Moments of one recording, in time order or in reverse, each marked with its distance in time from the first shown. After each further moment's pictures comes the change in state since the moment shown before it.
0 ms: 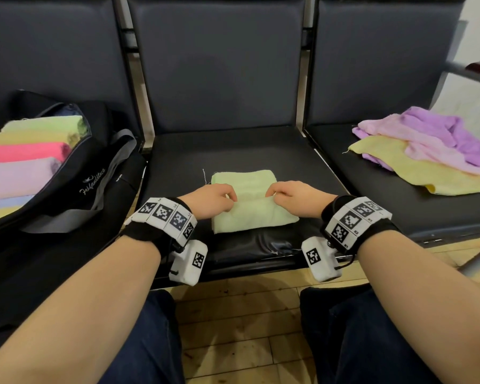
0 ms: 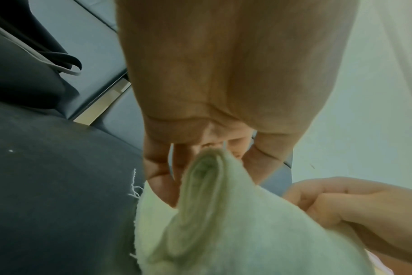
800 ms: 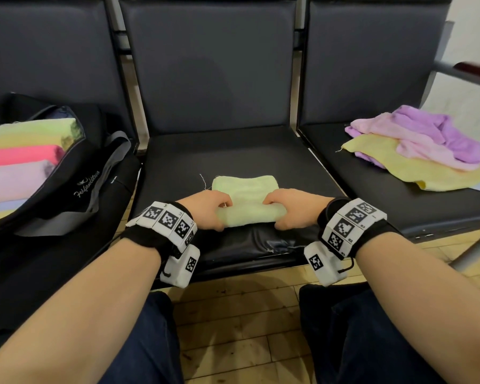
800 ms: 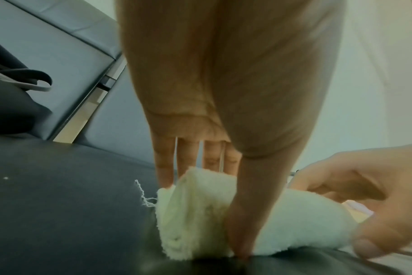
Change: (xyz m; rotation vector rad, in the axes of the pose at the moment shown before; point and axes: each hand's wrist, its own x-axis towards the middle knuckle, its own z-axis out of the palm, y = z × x) left_hand -0.004 -0.005 0.006 0.388 -0.085 0.047; right_hand -0.014 -0.001 0.003 -0.246 -0.110 0.009
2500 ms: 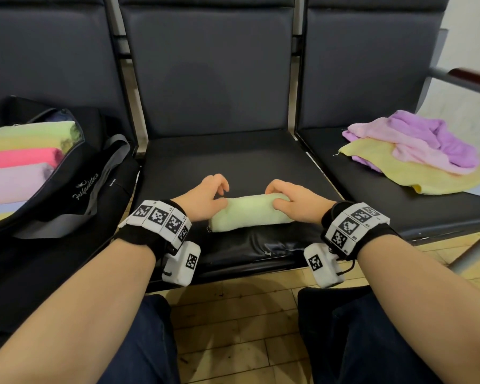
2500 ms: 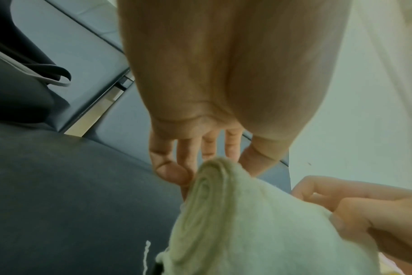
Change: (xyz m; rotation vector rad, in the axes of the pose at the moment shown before) left_hand 0.002 -0.002 -0.007 -0.368 0.190 0.037; right_hand -0.002 0.012 0.000 0.317 0.178 -0.044
